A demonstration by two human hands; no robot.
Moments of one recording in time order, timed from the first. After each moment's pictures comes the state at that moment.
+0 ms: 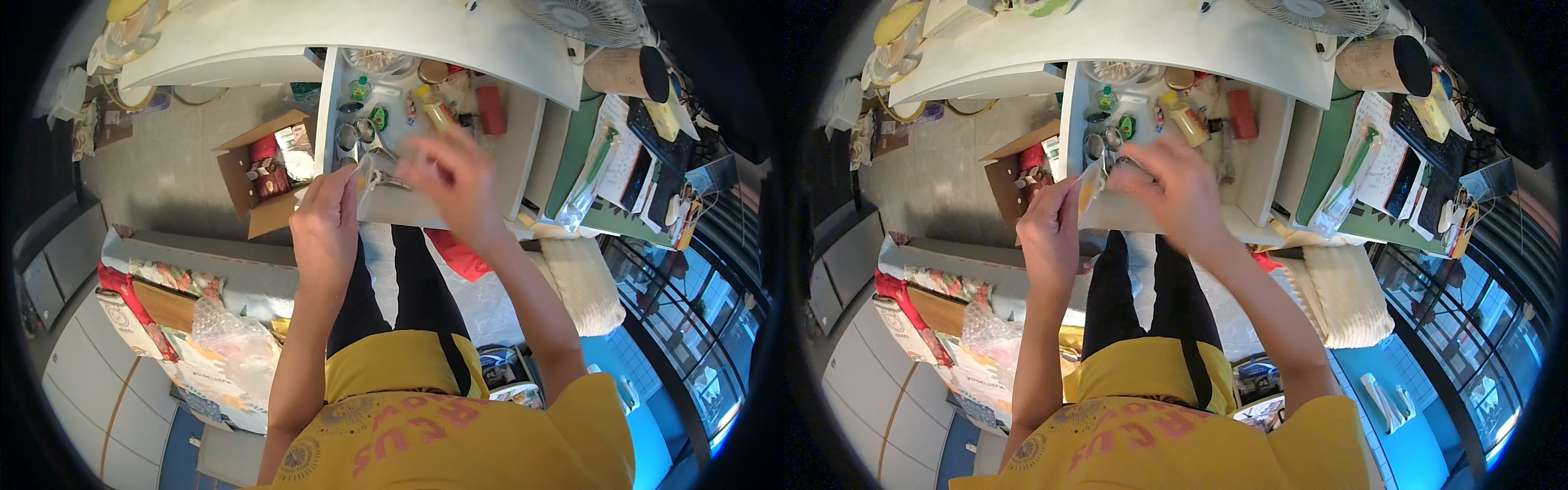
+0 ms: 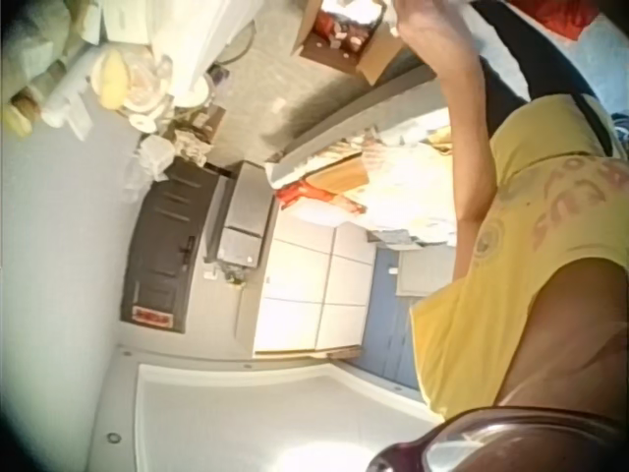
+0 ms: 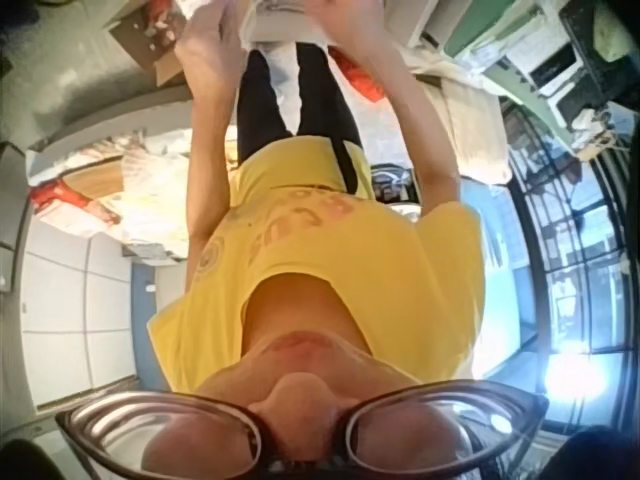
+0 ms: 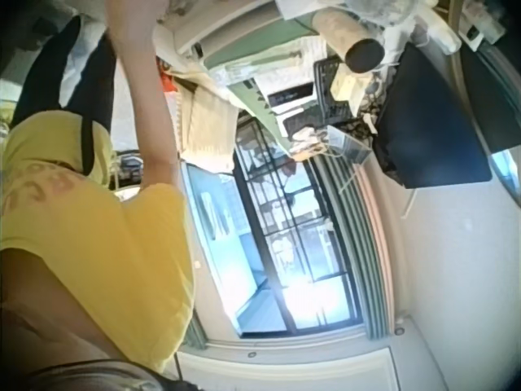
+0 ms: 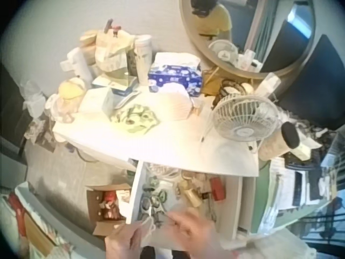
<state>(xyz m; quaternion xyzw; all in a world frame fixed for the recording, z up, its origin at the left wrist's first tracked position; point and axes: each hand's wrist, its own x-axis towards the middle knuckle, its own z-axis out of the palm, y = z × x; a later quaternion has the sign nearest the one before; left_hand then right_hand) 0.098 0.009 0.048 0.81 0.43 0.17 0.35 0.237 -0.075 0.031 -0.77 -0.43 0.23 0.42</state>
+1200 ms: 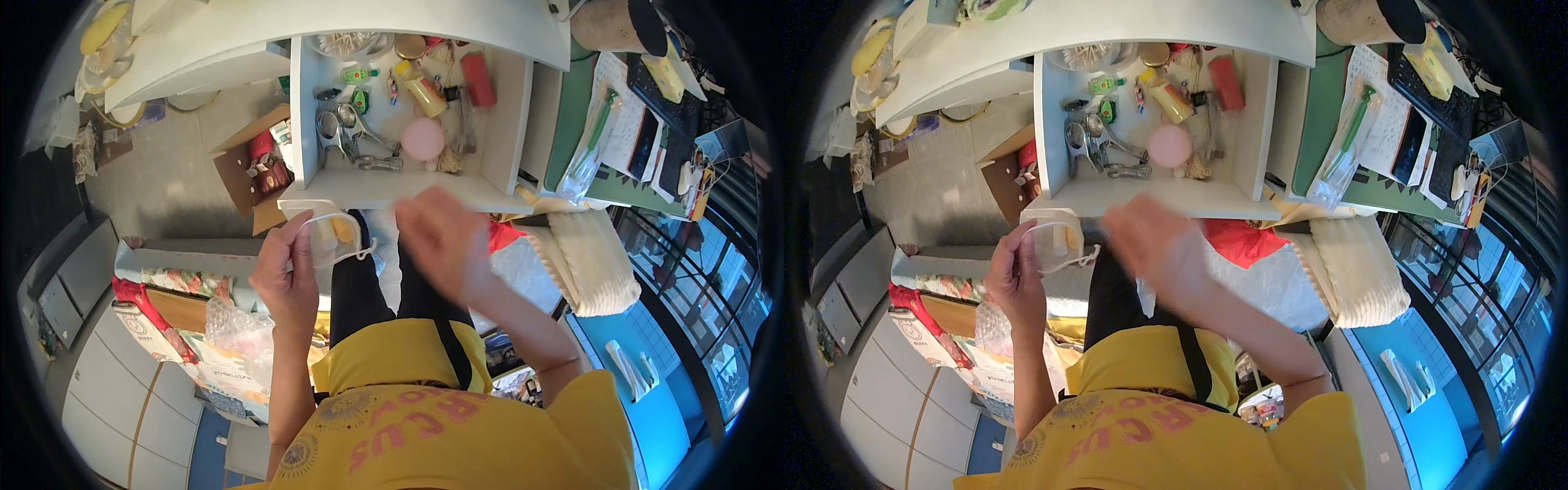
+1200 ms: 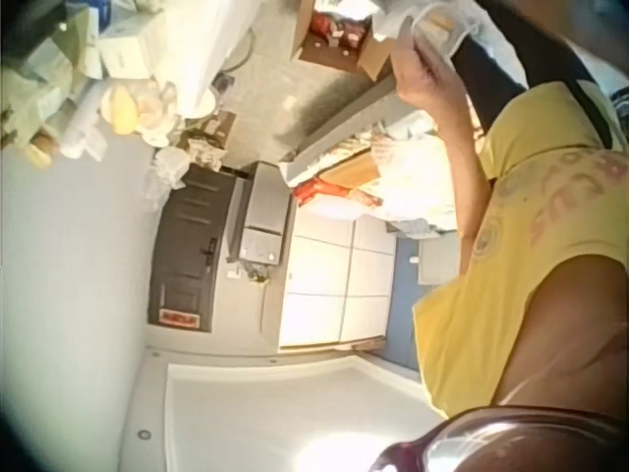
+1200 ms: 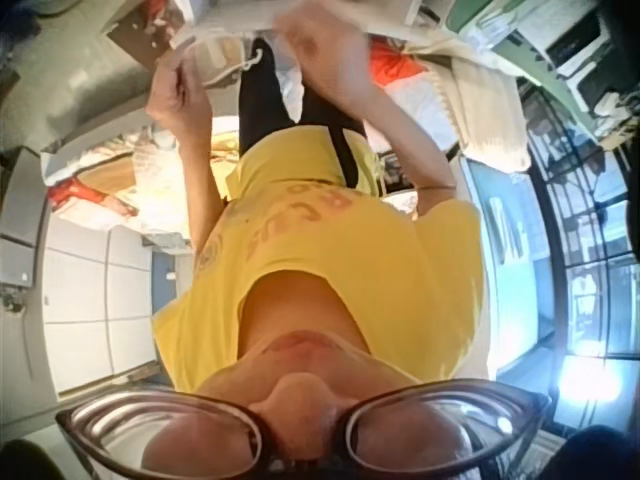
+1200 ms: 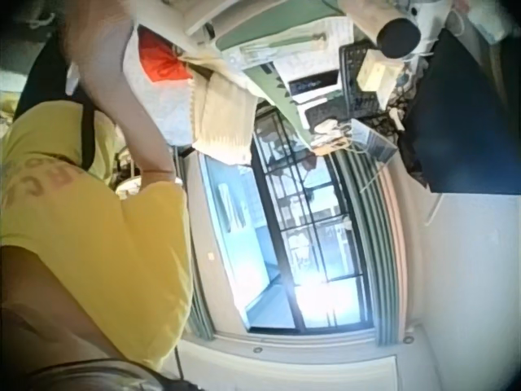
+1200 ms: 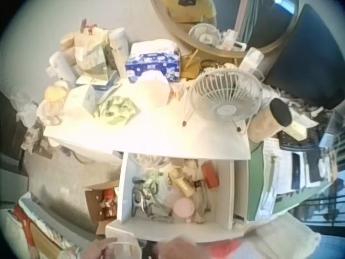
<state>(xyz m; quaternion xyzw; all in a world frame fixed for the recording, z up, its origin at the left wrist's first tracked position) 0.054 -0.017 0.069 0.79 0.44 0.18 0.38 0.202 -0.132 0.060 -0.78 -0.42 0.22 0.41</state>
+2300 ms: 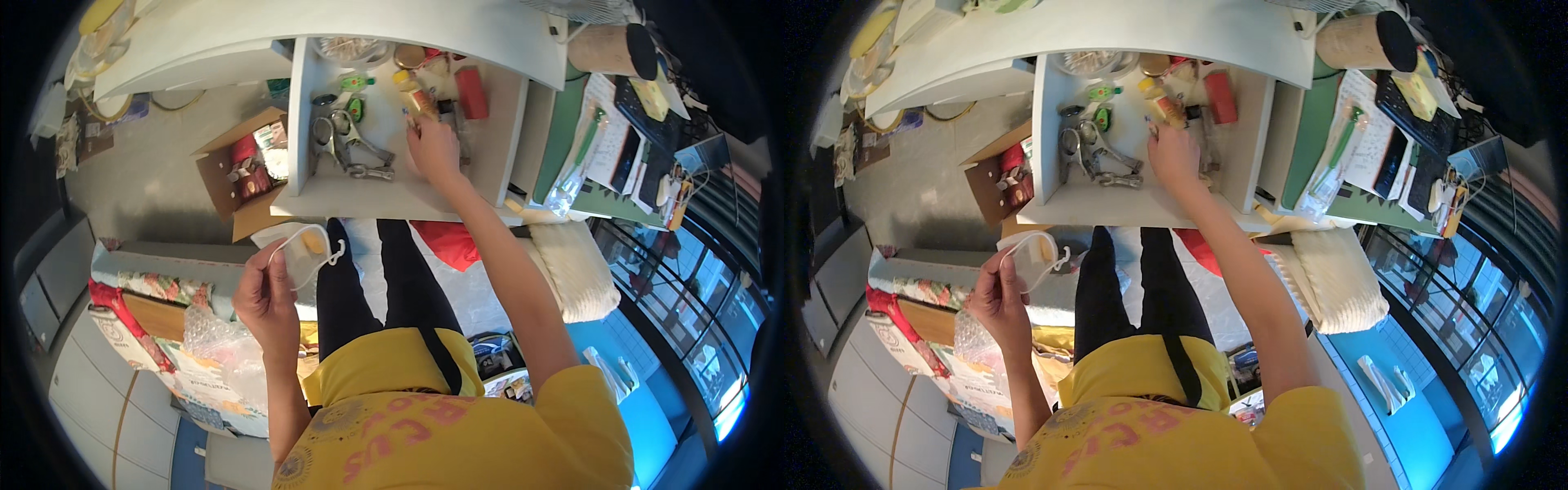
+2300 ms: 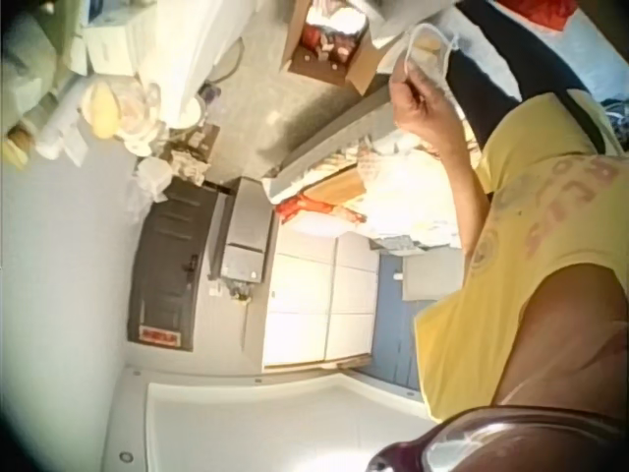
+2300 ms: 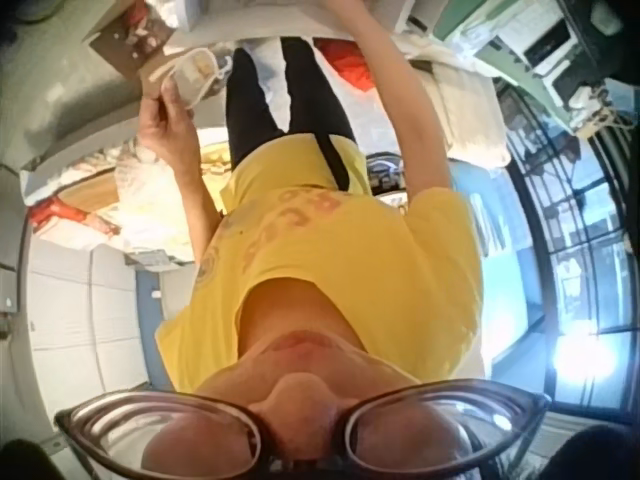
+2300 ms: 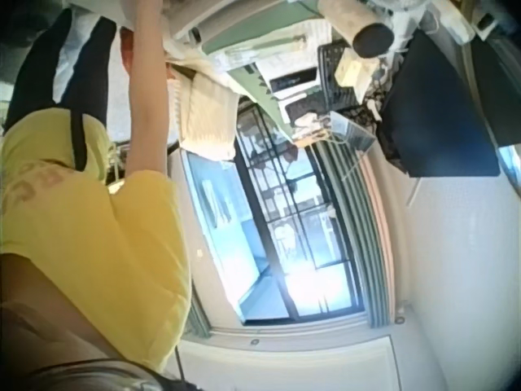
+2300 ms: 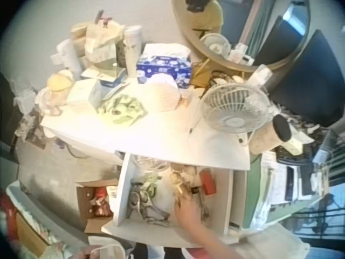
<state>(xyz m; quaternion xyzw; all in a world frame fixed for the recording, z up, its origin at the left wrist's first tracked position) 0.027 -0.019 0.074 0.65 0.55 0.19 0.49 0.259 -0.092 -0.107 -0.91 -0.28 0.27 0.16</state>
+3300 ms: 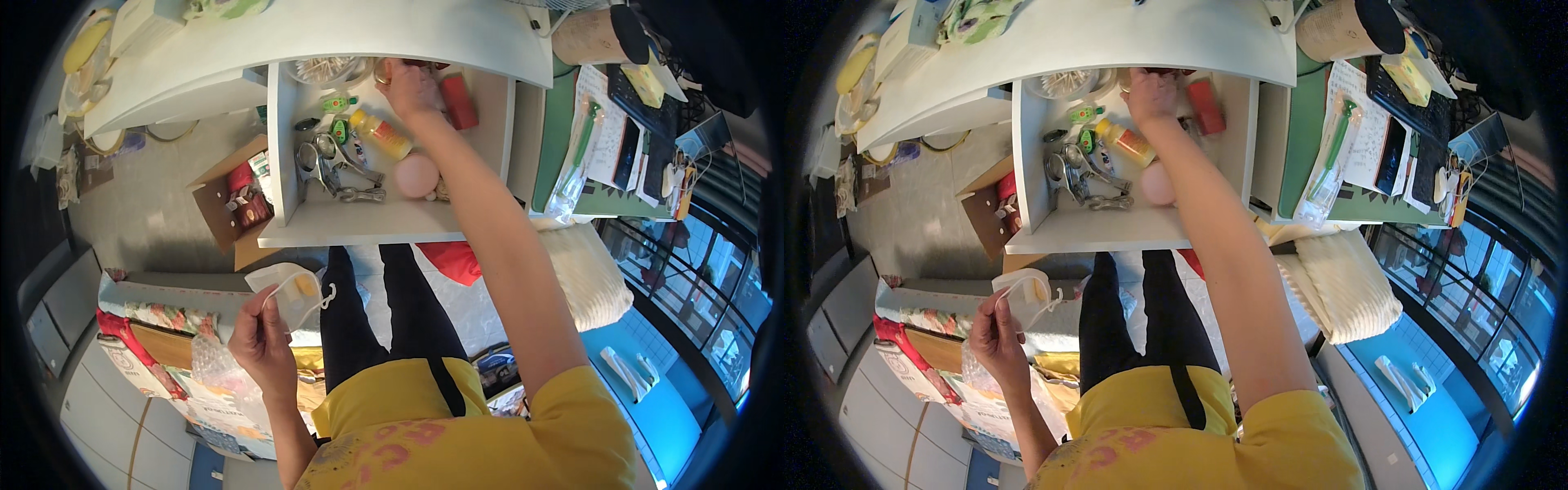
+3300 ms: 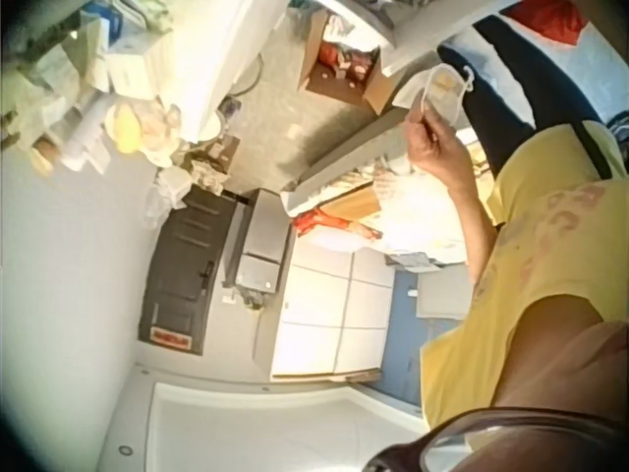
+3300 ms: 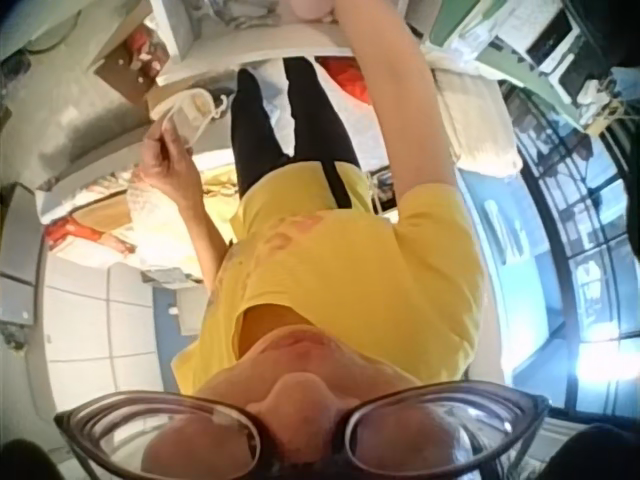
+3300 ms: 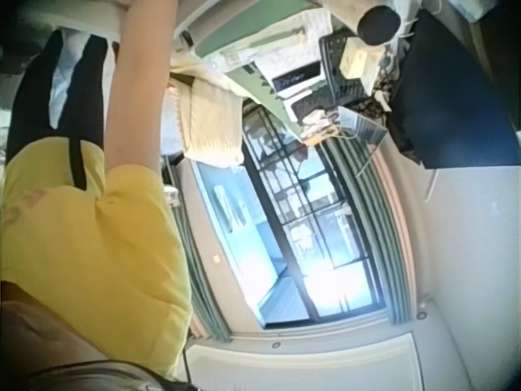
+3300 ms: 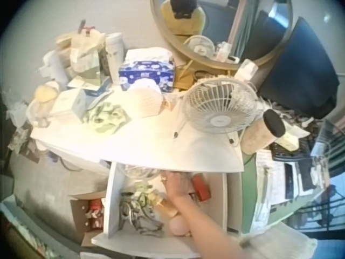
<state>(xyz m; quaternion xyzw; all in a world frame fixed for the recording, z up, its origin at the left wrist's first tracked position) 0.020 -0.028 0.071 0.68 0.54 0.17 0.47 0.338 -0.021 -0.146 -0.92 -0.33 0.18 0.11</state>
